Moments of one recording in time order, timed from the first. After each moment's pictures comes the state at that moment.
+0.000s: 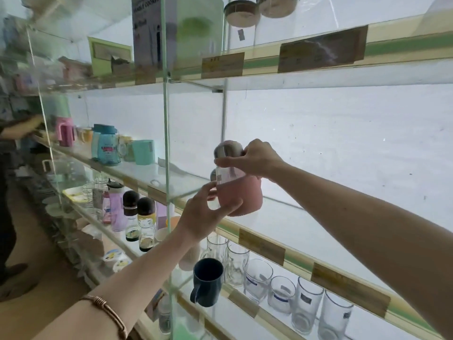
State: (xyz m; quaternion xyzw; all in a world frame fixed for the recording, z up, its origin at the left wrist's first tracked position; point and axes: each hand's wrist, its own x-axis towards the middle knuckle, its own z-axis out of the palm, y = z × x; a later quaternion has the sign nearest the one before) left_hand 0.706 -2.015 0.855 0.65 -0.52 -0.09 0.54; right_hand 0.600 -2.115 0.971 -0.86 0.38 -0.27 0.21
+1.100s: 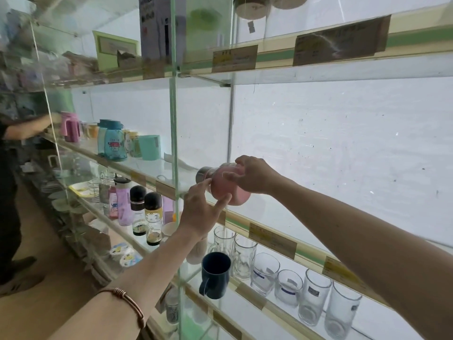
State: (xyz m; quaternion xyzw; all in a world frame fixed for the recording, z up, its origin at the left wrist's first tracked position) left_hand 0.728 -2.019 0.840 0.71 -0.48 0.01 0.52; right_hand 0.614 -2.103 0.934 -0.91 0.35 -0.20 0.09
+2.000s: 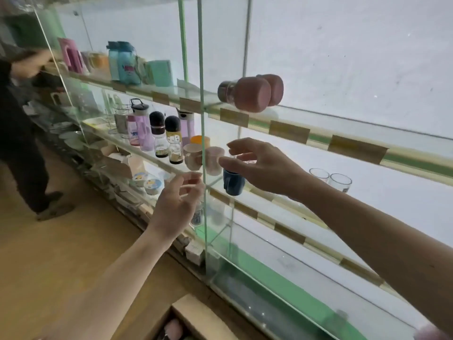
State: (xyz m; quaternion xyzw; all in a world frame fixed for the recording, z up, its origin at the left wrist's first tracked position) left_hand 0.688 -1.783 0.755 0.68 -0.43 -0.17 0.57; right_hand 0.546 -1.888 0.839 -0.87 0.29 -0.22 0.32
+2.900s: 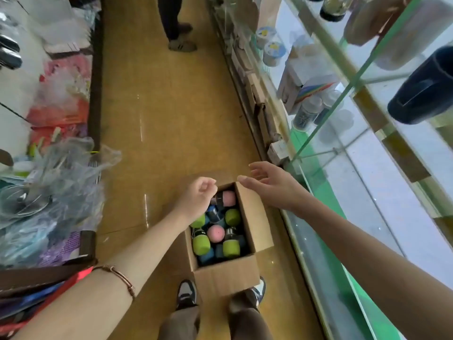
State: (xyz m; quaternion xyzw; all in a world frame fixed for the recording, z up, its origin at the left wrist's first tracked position) left_hand 0.725 -1.704 0.477 0.84 -0.02 -0.29 0.46; right_hand 0.667 -1.889 0.549 -0.85 0.19 0.19 0.46
